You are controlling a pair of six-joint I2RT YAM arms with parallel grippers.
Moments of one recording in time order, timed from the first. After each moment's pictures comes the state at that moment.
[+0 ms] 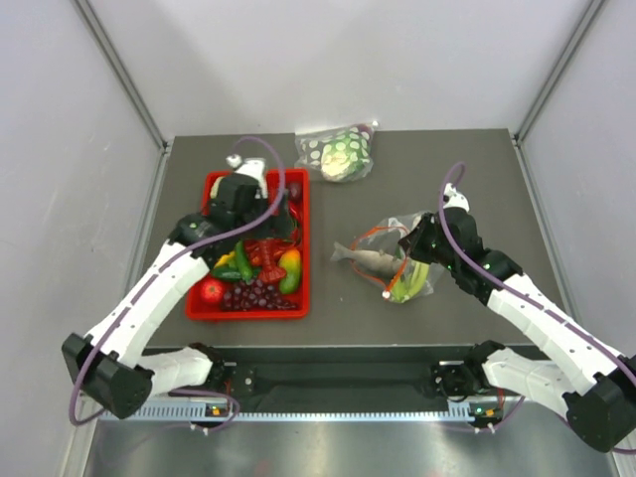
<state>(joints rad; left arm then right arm) -0.47 1.16 1.20 -0.74 -0.18 -0.38 0.54 0.96 0.79 -0.39 0.12 0.73</state>
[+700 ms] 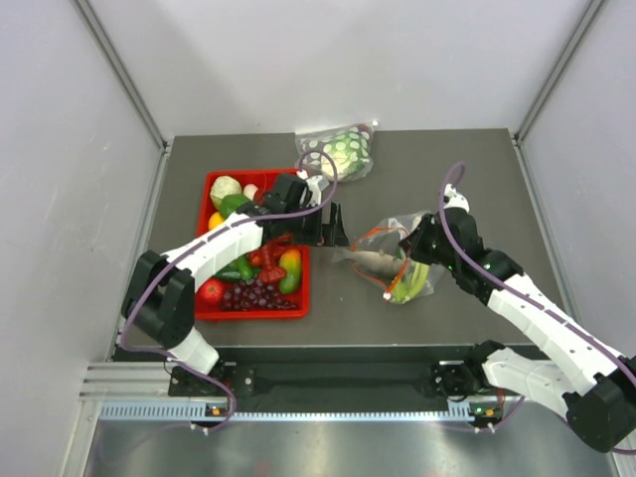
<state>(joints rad) -0.56 1.60 1.17 -0.37 0.41 -0.46 0.54 0.96 0.79 -0.41 0.11 0.73</state>
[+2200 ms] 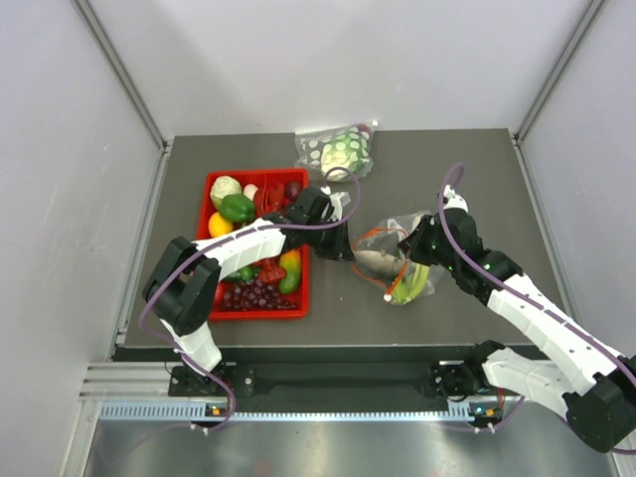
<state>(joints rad) -0.67 1.73 1.15 -0.24 0.45 -0.52 0.53 0.96 0.78 -0.40 0.09 0.73</state>
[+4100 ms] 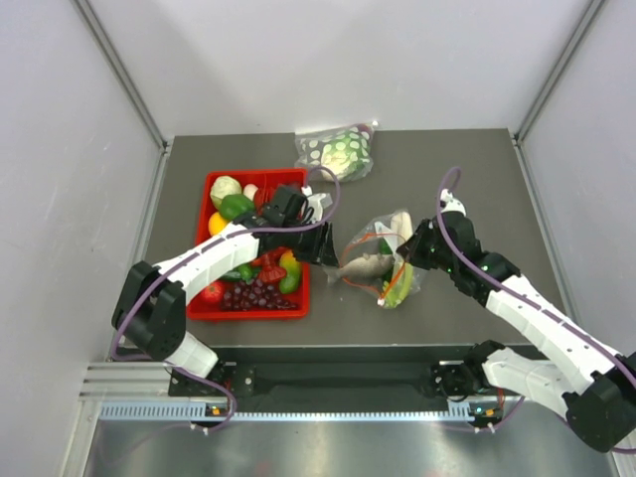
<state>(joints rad) -0.60 1.53 1.09 -0.44 0.50 -0.41 0.53 0.96 0.75 -0.40 0.07 0.74</state>
